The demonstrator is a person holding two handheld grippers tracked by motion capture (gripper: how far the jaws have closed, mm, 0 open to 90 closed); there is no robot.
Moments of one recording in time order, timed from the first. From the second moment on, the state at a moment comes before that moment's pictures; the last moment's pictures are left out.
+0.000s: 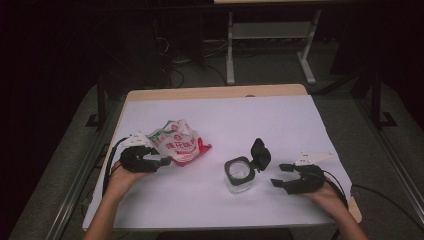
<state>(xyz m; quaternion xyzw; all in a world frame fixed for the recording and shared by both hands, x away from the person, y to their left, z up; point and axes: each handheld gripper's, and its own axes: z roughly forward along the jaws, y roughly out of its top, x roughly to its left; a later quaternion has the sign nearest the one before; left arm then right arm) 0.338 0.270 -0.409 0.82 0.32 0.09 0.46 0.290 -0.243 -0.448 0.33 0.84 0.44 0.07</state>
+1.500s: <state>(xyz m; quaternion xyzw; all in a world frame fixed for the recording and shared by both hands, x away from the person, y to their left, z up) 0.357 0.247 -0.410 0.80 0.31 0.11 0.49 0.290 -0.240 -0.450 0.32 0.84 0.43 0.08</state>
